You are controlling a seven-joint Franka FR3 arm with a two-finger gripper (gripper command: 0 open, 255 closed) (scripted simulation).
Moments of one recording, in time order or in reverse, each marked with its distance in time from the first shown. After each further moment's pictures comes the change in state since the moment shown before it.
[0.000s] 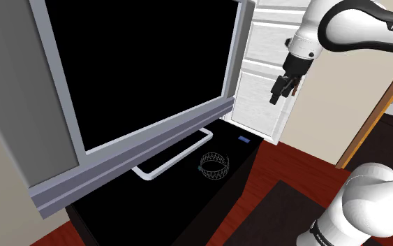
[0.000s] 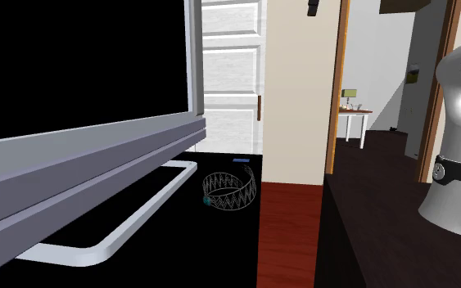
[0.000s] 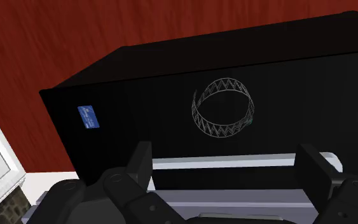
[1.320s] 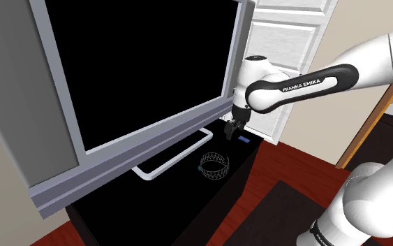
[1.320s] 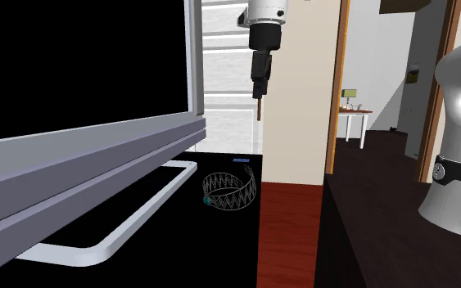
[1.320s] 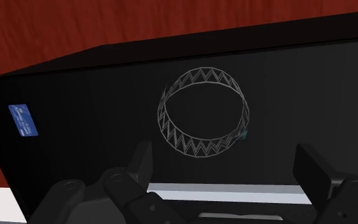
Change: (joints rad) arm 0.025 0.453 0.070 -0.161 -0.022 0.525 0.135
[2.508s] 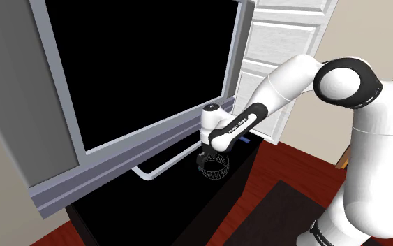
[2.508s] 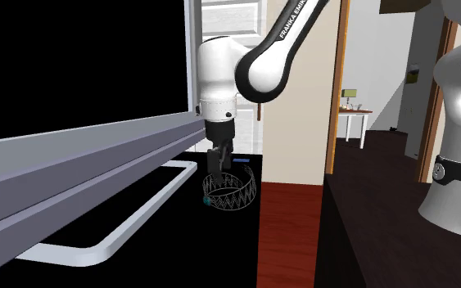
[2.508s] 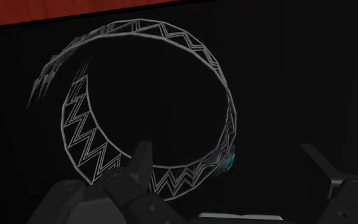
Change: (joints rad) arm 0.032 0.680 0.016 0.227 -0.154 0.356 0.187
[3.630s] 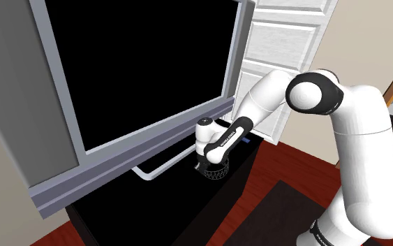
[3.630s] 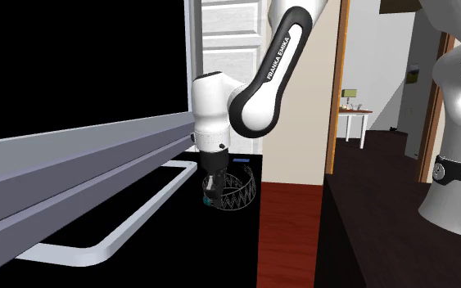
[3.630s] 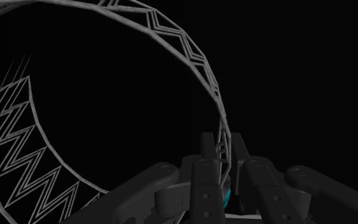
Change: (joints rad) arm 0.027 0.204 -0.029 0.093 -0.044 0.096 0.048
